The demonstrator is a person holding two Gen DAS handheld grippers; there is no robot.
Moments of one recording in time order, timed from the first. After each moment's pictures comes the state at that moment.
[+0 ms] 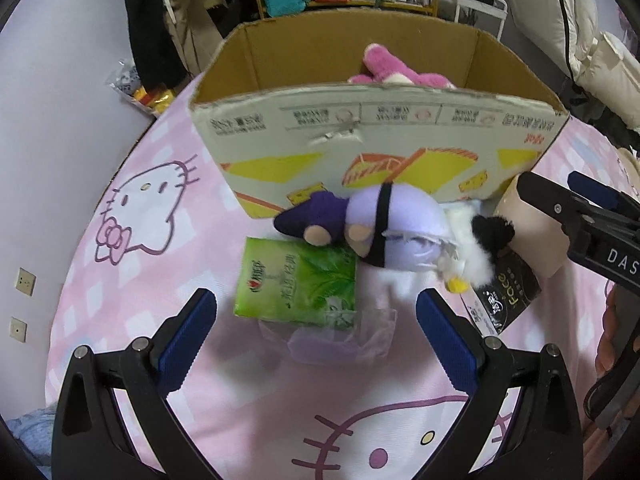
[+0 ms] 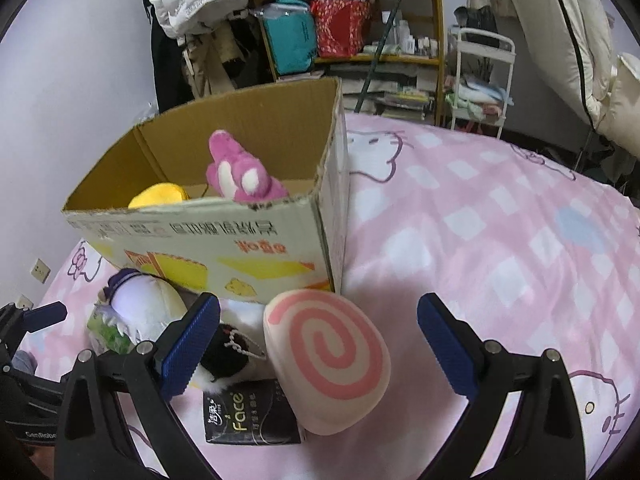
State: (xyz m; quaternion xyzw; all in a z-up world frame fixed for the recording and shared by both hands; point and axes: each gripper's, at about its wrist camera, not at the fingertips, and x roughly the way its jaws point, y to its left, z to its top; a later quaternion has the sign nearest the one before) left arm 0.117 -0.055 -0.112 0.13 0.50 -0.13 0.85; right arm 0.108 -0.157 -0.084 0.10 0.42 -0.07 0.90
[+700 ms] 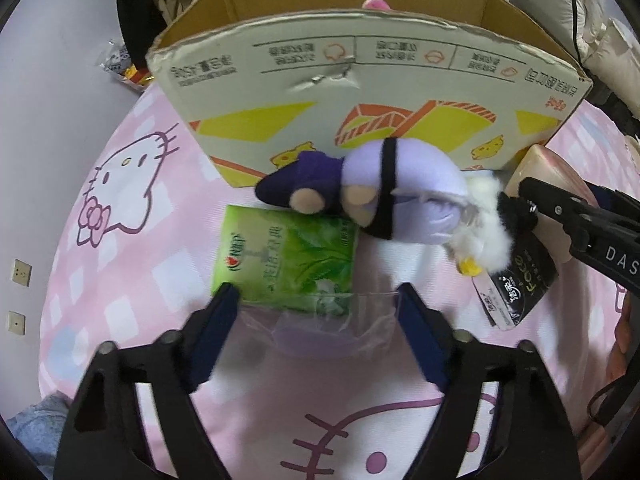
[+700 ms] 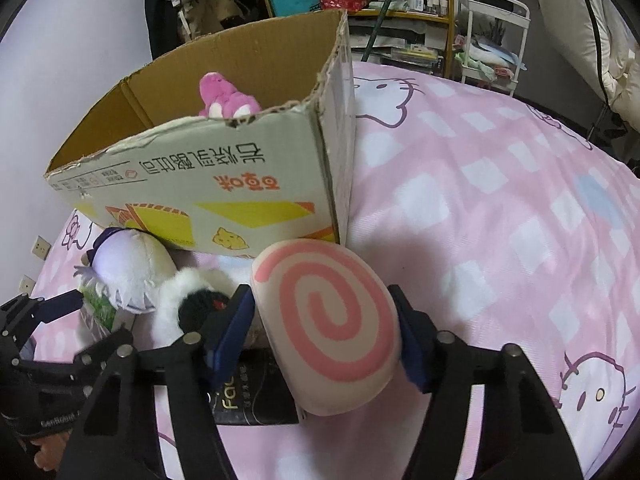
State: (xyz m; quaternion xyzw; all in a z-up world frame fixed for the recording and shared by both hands) left arm 0.126 -0.058 -0.137 0.13 0.54 -0.12 0.82; right arm 0.114 -0.159 -0.107 0.10 0.49 -0.06 0.86
